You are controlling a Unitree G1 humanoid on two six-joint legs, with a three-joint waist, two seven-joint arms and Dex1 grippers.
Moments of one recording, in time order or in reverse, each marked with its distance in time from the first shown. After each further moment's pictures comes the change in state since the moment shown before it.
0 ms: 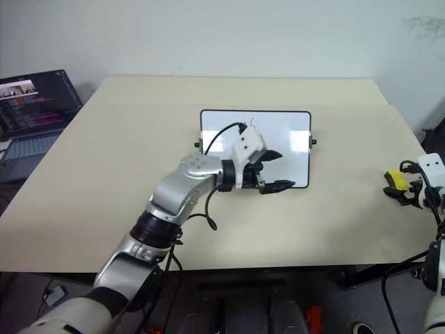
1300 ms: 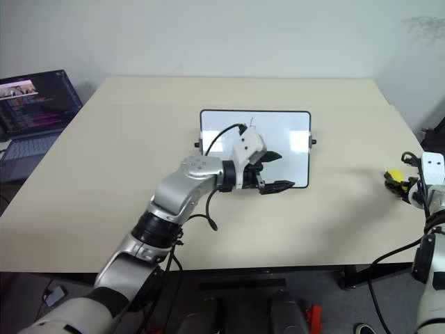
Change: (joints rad) left arm 0.000 -0.003 0.000 0.016 0.004 -0.003 0.001; right arm -0.034 0.065 -0.107 0.000 0.109 0.199 -0.197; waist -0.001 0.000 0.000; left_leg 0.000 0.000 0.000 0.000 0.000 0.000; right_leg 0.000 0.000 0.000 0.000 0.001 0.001
